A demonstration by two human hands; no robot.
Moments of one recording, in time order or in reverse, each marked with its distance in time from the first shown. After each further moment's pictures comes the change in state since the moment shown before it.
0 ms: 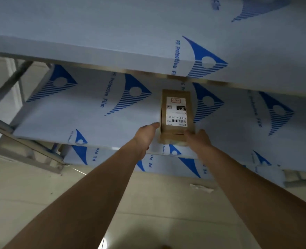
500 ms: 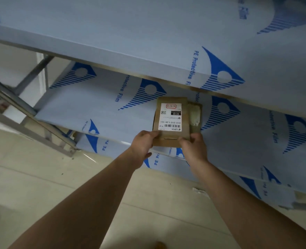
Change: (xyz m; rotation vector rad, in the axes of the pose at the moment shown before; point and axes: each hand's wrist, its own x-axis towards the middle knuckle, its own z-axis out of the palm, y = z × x) left_hand -0.008 -0.025 -0.019 -0.166 0.103 -0.043; right_hand -0.024 -0.005 0.023 0.186 -0.031 -0.167
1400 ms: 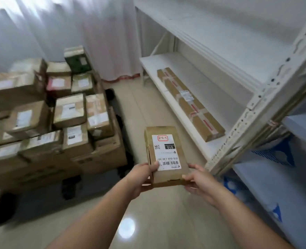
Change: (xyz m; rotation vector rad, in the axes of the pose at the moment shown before) left_hand -0.344 -0.124 -0.551 -0.638 0.531 0.026; right_hand -0.457 -0.226 0.350 -0.304 -1.135 -0.073
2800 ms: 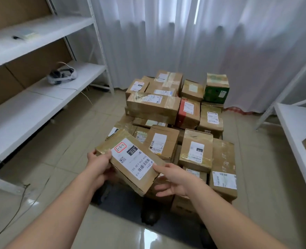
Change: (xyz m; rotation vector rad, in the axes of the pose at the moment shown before) left_hand -0.068 0.080 -0.618 -0.807 0.934 0.129; right_hand 0.052 -0.202 0.643 -0.571 -0.693 0.210
